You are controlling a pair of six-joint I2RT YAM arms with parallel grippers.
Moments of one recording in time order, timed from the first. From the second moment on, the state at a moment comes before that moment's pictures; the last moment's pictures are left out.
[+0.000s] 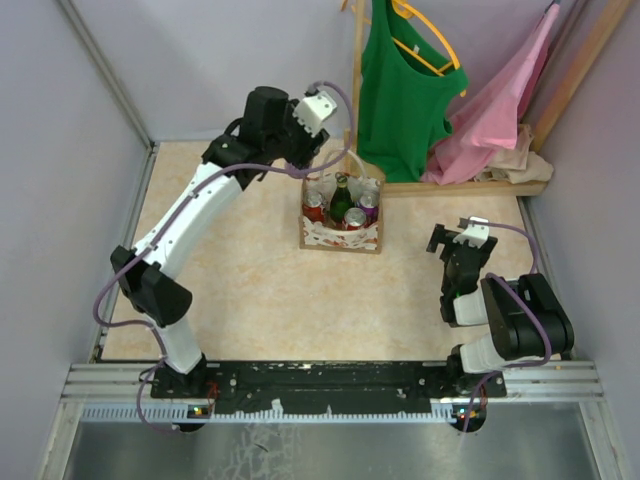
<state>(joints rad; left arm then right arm) -0.60 1.80 1.97 -0.61 0.02 0.43 0.09 1.46 0.15 1.20 0.39 0.05</state>
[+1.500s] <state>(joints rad) -0.33 1.63 1.11 -0.03 0.10 0.09 0.09 1.46 0.15 1.20 0.39 0.05</state>
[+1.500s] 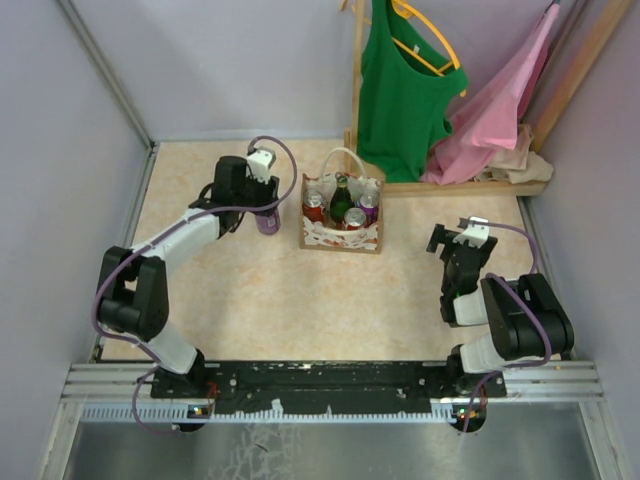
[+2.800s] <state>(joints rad) -0.57 1.65 1.56 -0.11 0.32 0.15 0.09 1.46 0.15 1.20 0.39 0.05</state>
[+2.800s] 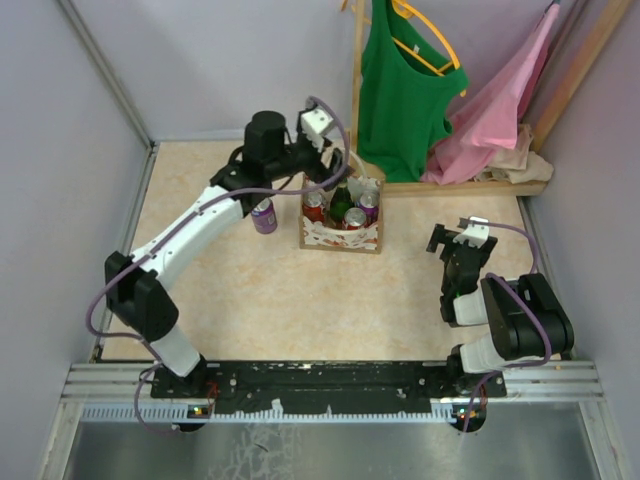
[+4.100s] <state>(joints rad) -0.74 1.93 1.60 -0.34 0.21 -0.08 0.09 1.46 0.15 1.20 0.39 0.05</state>
